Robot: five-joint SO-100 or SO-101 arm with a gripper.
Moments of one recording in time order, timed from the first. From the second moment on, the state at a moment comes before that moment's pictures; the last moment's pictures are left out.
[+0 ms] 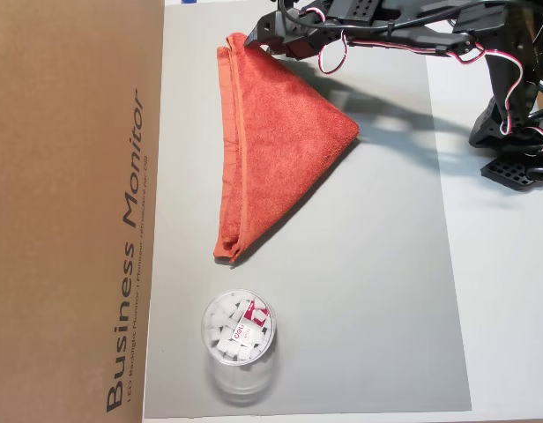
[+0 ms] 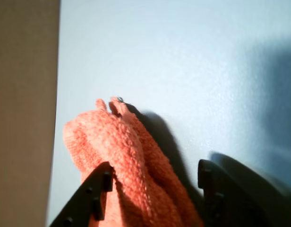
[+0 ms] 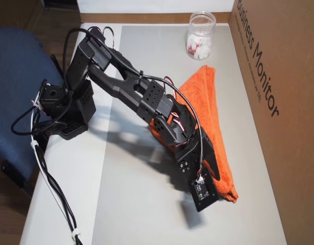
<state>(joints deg) 26.1 55.0 69.9 26.6 143.1</state>
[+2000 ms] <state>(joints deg) 13.1 124.2 116.9 26.7 83.9</state>
